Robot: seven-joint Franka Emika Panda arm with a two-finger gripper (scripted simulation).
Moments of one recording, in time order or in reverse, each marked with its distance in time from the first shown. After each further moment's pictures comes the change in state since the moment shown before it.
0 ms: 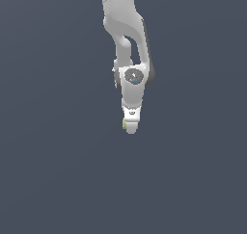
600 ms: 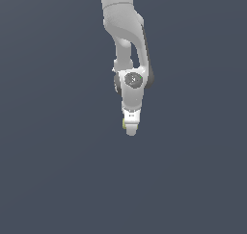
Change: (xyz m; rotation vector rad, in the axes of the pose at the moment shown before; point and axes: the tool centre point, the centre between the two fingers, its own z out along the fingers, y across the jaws) arm 0.000 0.001 0.016 -0.002 0.000 -0.002
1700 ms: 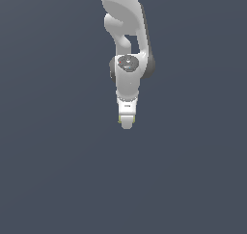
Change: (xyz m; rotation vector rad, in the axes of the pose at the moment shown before) arm -0.022 0.007 -0.070 0.002 0.000 -0.001
